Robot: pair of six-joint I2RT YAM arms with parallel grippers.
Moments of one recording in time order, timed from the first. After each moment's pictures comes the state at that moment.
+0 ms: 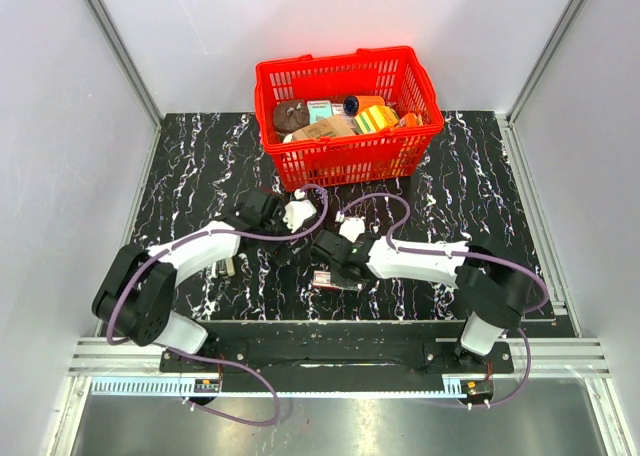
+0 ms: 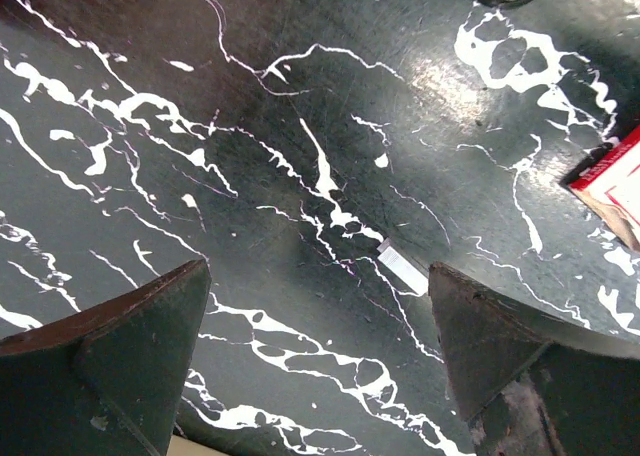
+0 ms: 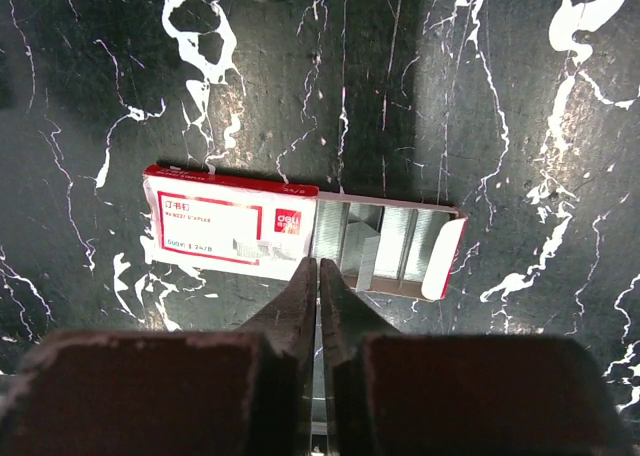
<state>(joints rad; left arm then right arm) -0.52 1.44 0.79 -0.29 0.17 0.43 1.07 1.70 1.06 -0.59 0.34 1.04</state>
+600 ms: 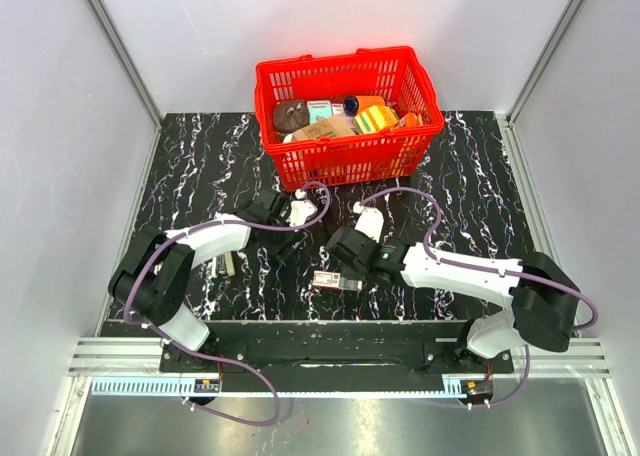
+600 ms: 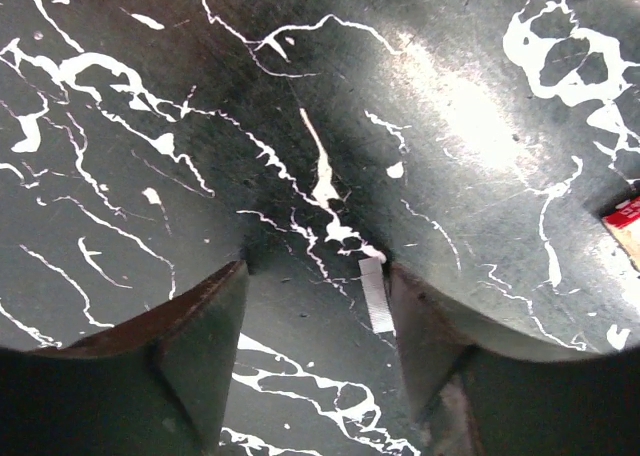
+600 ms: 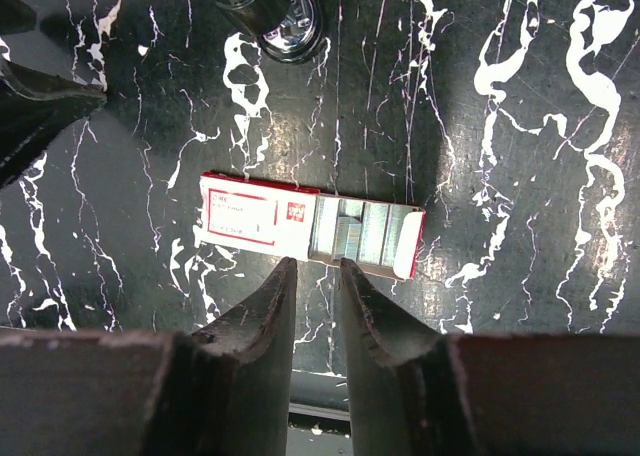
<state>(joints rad) -0.52 1.59 0.84 -0.31 0.13 0.31 1.07 1.44 0.96 -0.55 0.43 1.03</state>
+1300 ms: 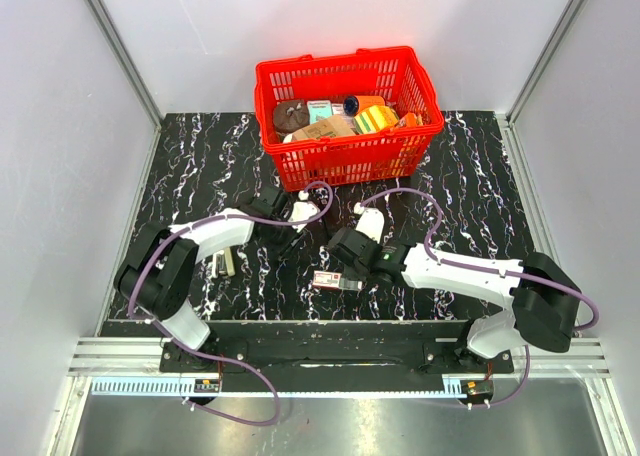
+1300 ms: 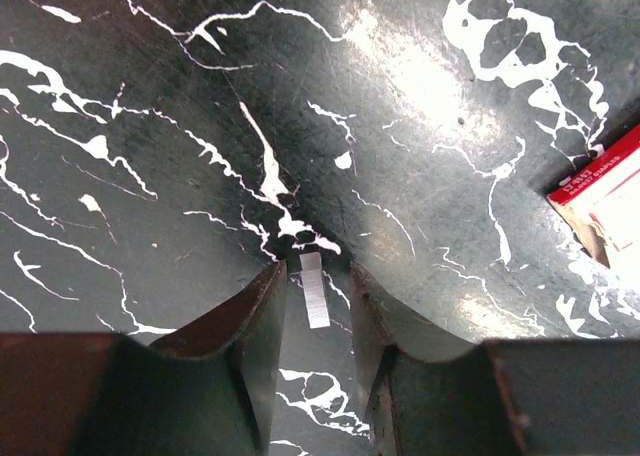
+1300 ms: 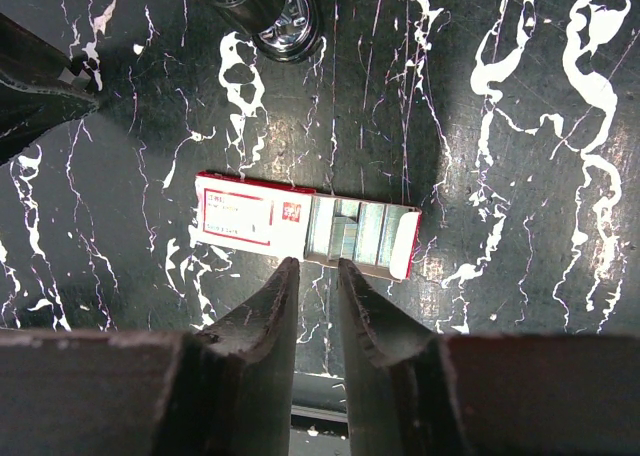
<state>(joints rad) -0.52 1.62 0.89 -0.41 0.22 0.31 1.07 1.44 0.95 -0.54 0.43 1.02</state>
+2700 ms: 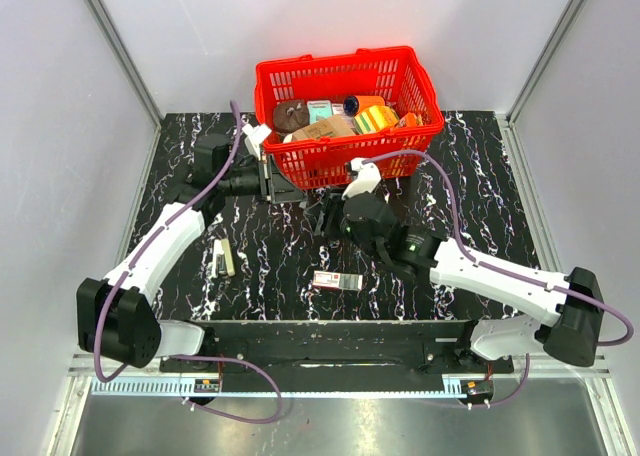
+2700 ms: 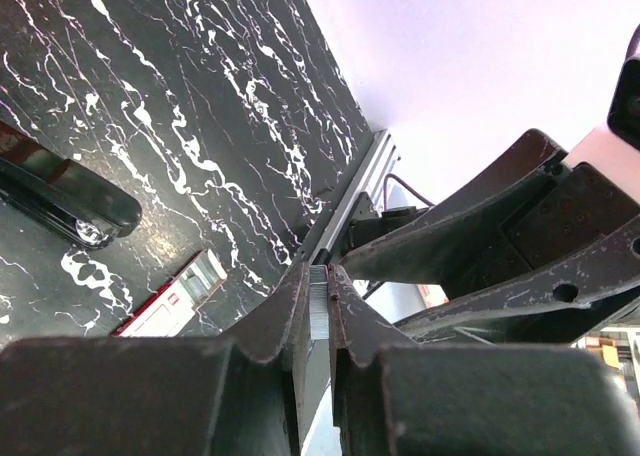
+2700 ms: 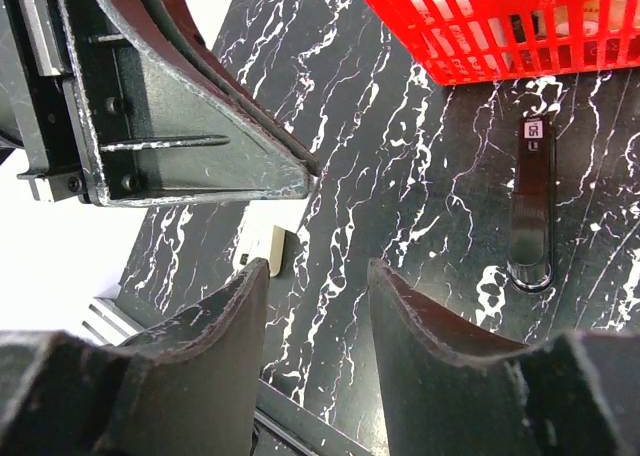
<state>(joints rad) -0.28 1.31 1.07 -0.20 0.97 -0.60 1.07 1.29 1.10 -0.14 0.43 0.74</state>
